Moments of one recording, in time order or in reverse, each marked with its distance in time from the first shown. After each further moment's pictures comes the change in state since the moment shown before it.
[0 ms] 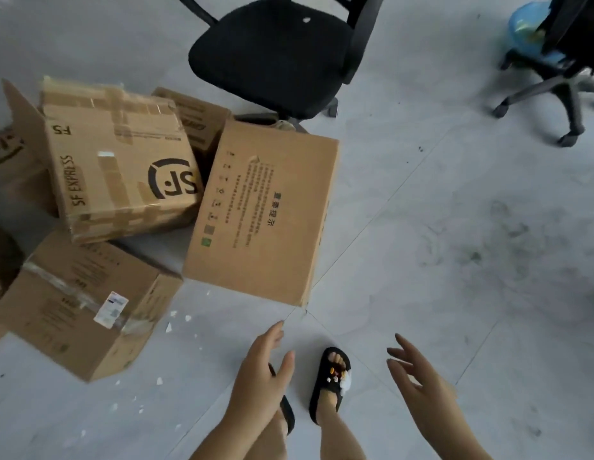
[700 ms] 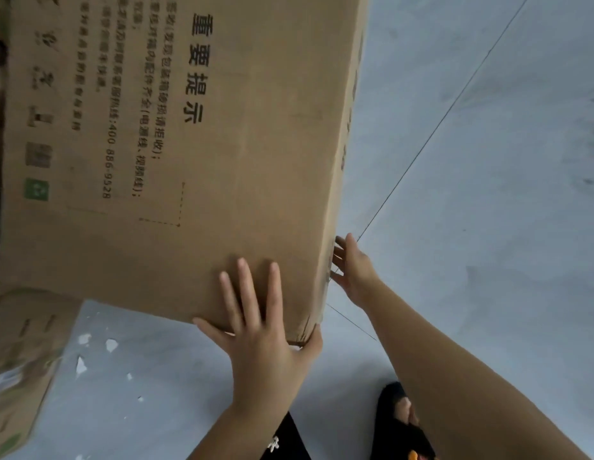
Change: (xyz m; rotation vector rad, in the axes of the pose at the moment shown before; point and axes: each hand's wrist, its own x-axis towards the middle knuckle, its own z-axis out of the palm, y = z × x) left_hand 0.315 -0.321 0.214 0.813 0.333 0.203; right_hand 0.491 0.246 0.316 0.714 -0.217 0.443
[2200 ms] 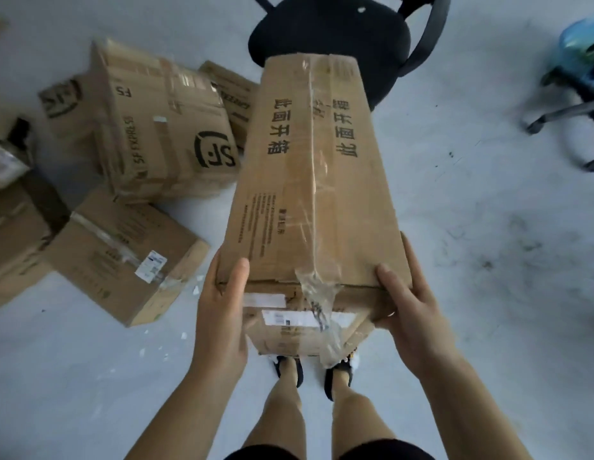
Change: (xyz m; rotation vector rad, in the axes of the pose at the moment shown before) left_hand -0.117 0.012 -0.625 -1.486 0.039 -0.752; right_hand -0.684 -0.201 0.123 -0.156 -0.096 -0.441
